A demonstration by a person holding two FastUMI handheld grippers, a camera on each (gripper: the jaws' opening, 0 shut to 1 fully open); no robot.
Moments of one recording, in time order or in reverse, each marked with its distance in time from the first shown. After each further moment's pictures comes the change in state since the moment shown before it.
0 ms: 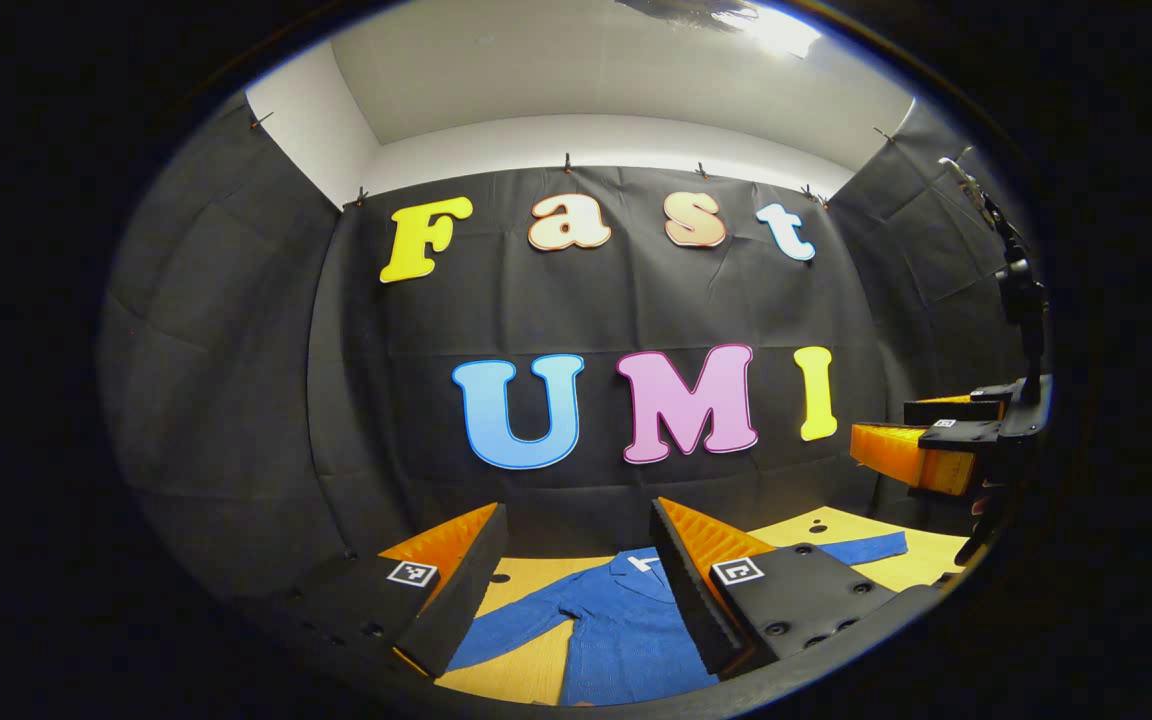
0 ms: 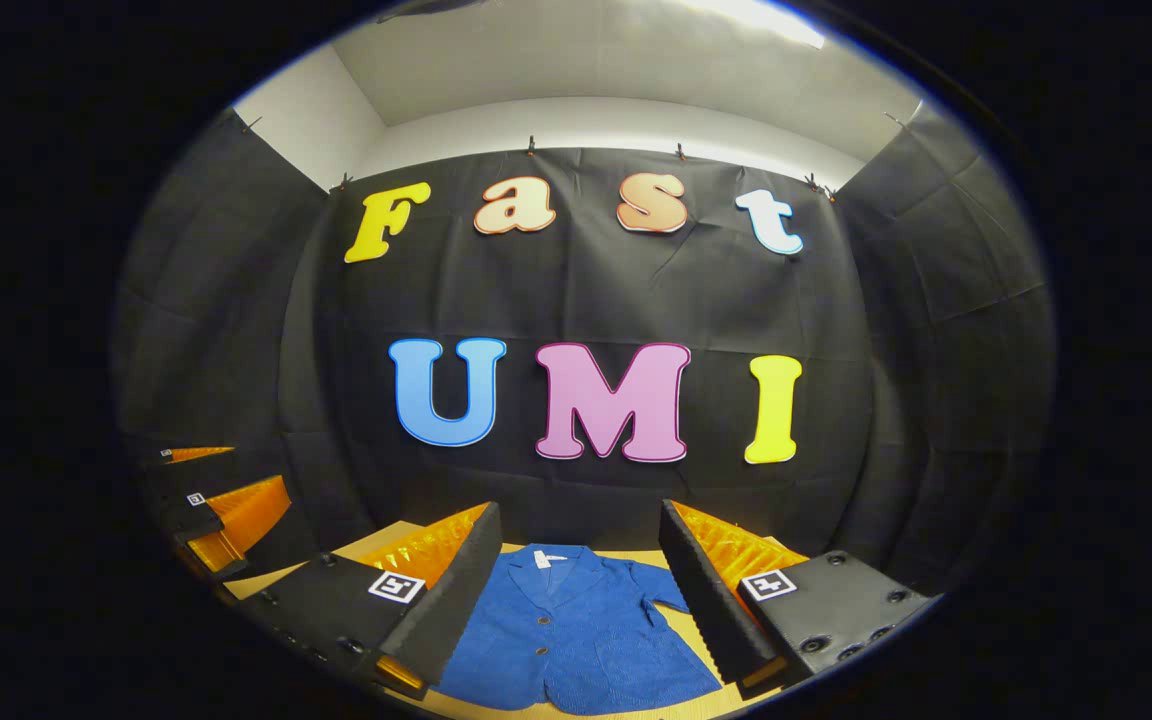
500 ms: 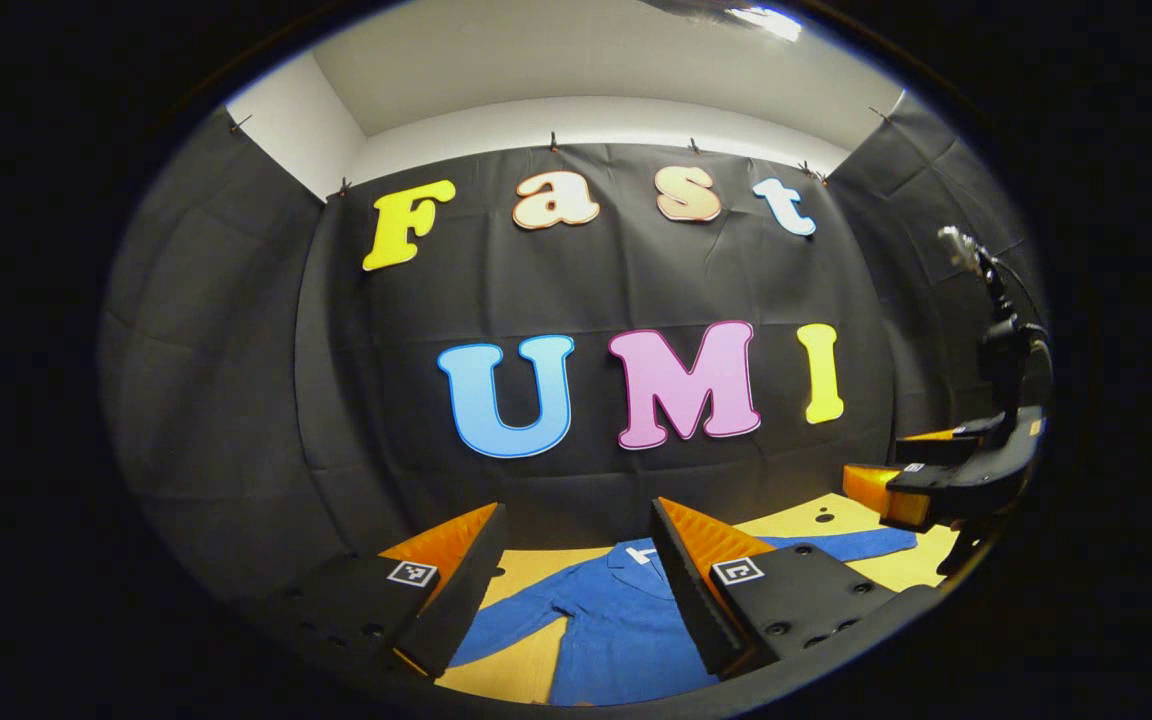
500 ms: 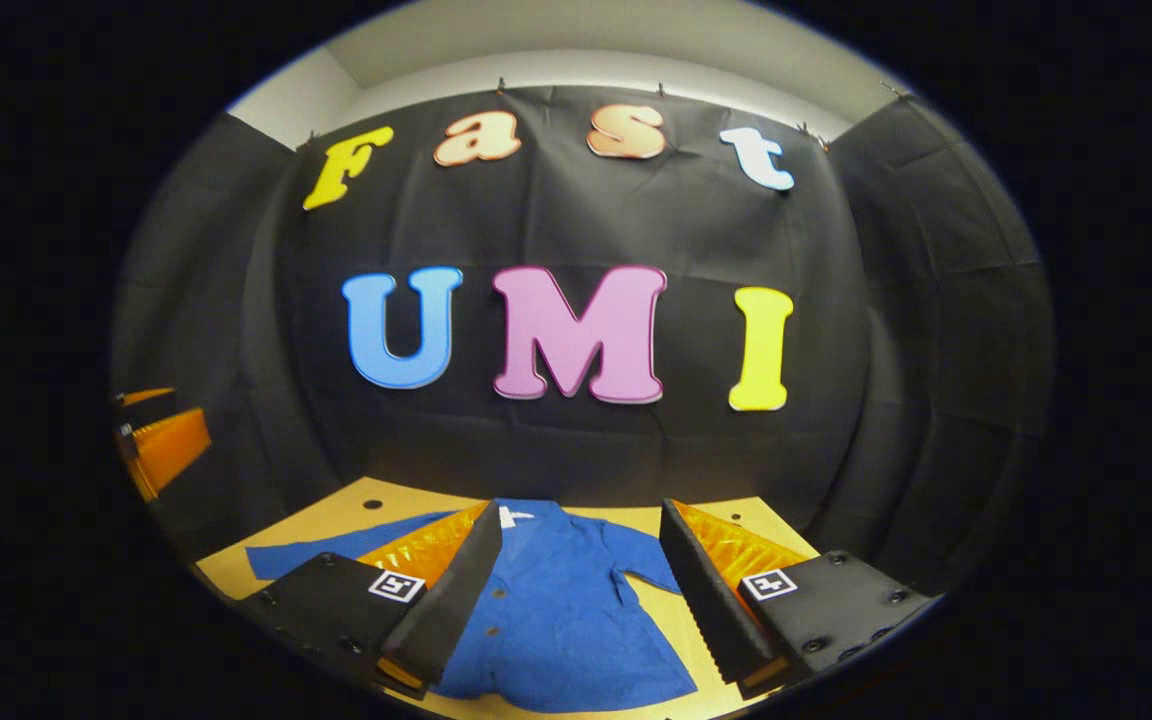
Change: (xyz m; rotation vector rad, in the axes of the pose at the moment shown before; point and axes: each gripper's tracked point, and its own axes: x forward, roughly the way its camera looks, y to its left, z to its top) left arm 0.043 -0.033 -0.012 0.026 0.062 0.005; right arm 0.072 -0.079 -0.092 -0.005 0.210 -0.073
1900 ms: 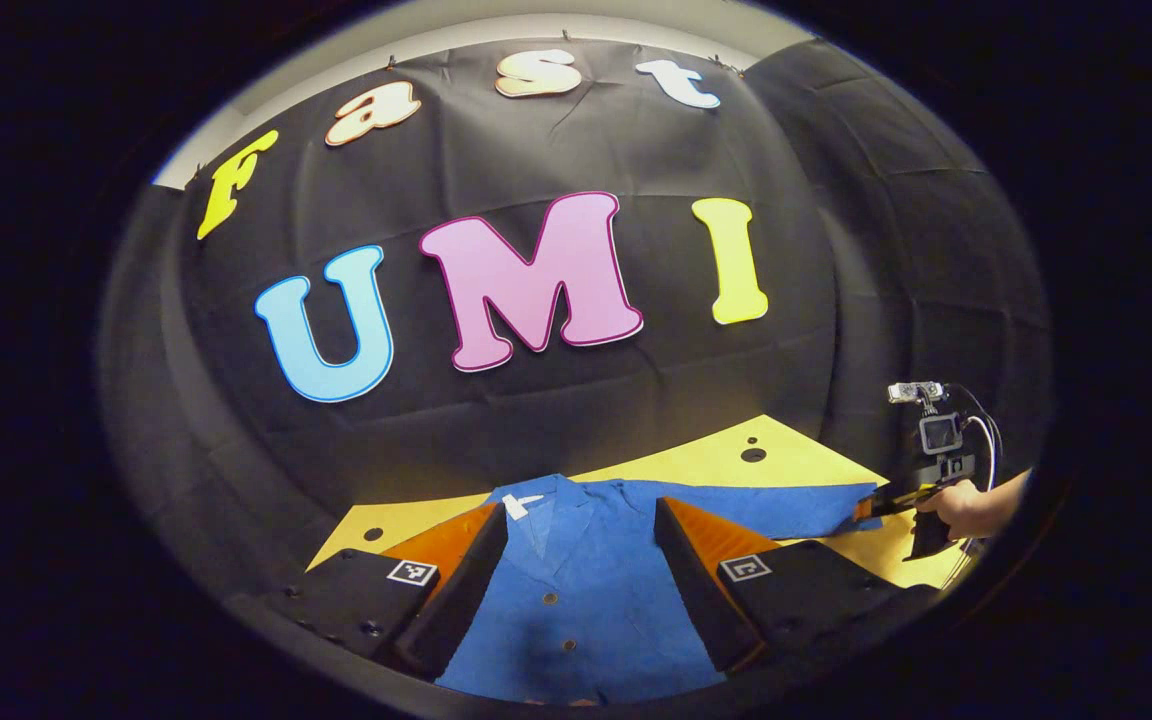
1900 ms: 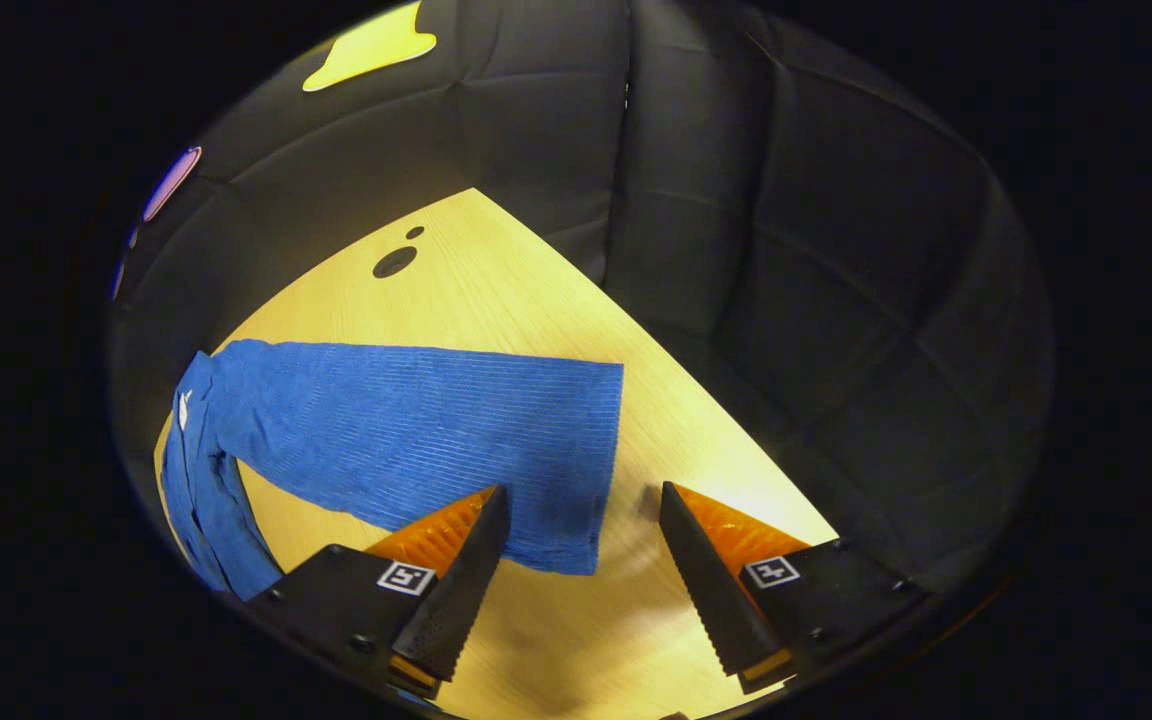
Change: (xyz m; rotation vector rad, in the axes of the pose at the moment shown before) left arm 0.132 -0.252 -0.063 0.127 0.308 -0.197; right arm 0.104 -0.362 -0.325 0.367 0.881 -0.506
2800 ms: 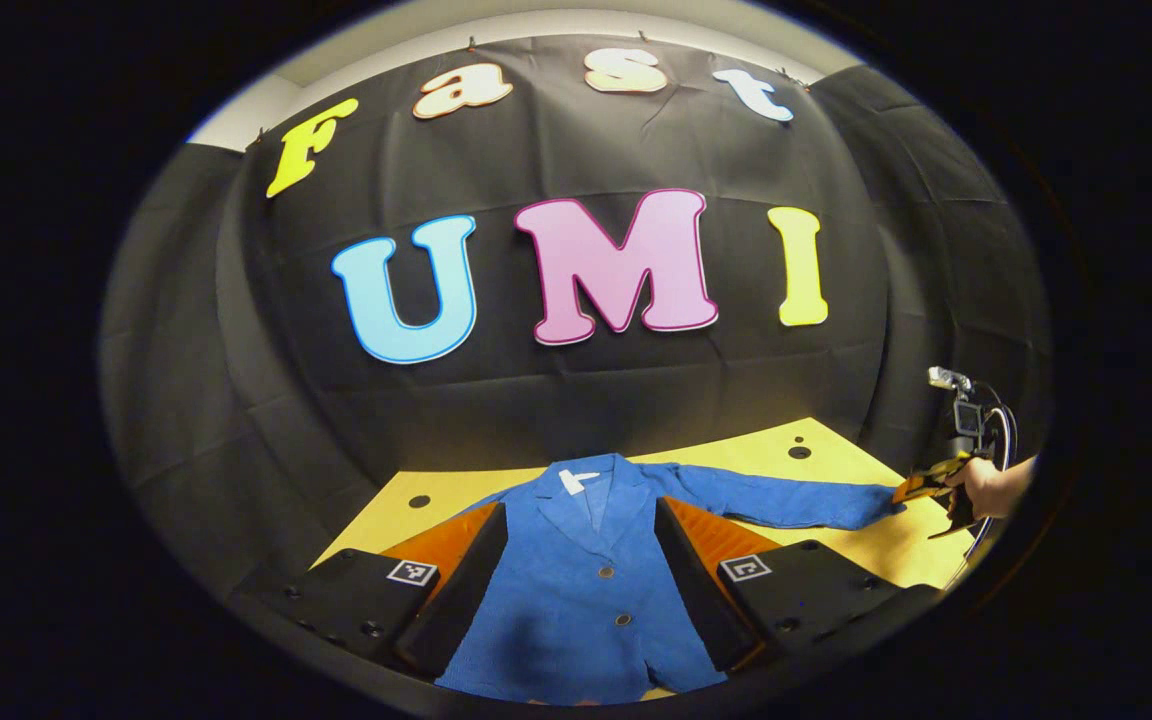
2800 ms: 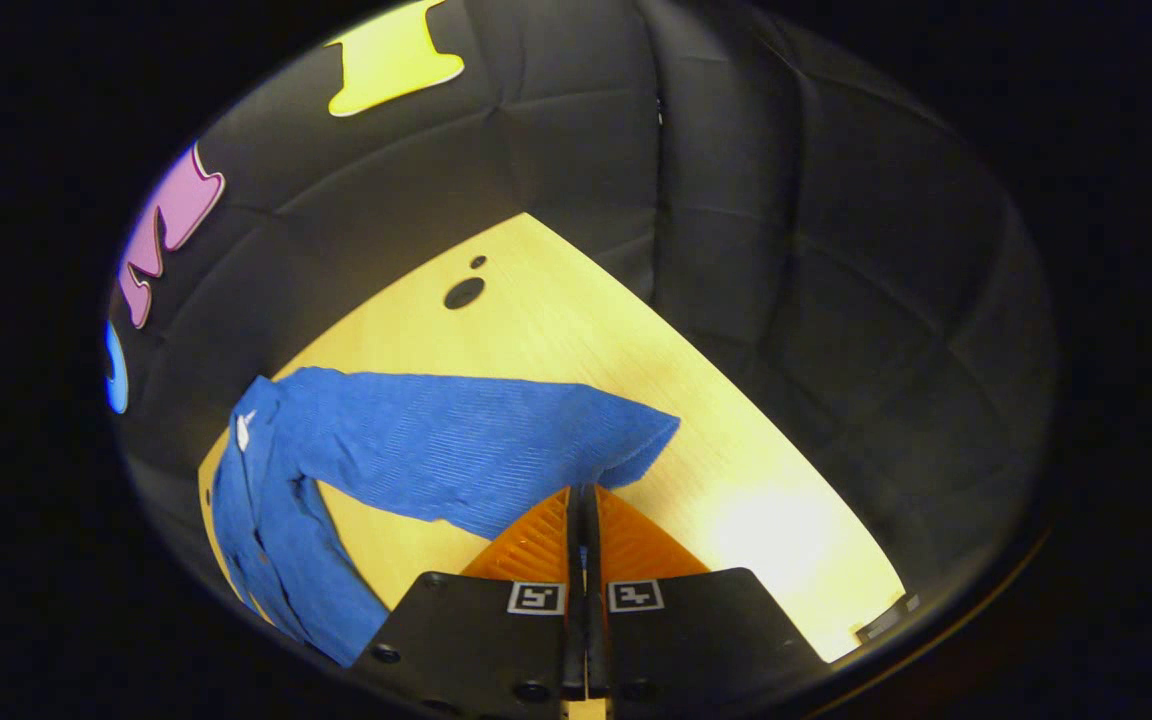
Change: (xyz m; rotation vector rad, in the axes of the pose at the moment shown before) left arm -0.042 0.093 -0.046 -0.128 0.038 0.141; right arm -0.050 0.058 0.039 0.036 -0.070 0.185
